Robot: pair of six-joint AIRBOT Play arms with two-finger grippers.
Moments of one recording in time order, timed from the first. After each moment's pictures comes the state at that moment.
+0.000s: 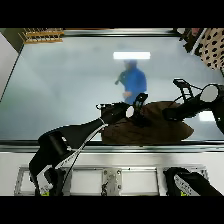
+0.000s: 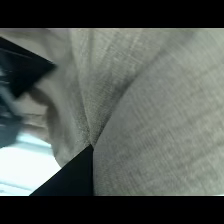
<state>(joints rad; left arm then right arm) -0.92 -1.91 1.57 1.07 -0.80 -1.71 0.03 -1.04 1.04 -1.35 1.46 1.49</state>
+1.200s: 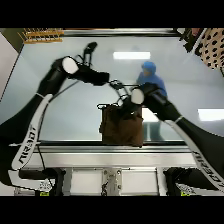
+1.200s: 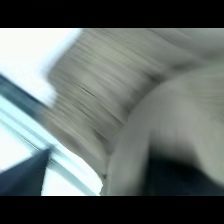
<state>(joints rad) -0.34 -1.56 1.60 1.08 -1.04 -1.52 0.67 -1.45 1.35 -1.24 1.18 1.59</state>
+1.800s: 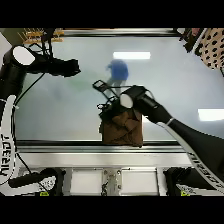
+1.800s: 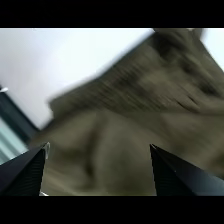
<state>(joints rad) -0.13 -1.39 1.53 1.08 -1.13 -1.50 0.67 -1.42 1.34 -1.33 1.11 1.46</state>
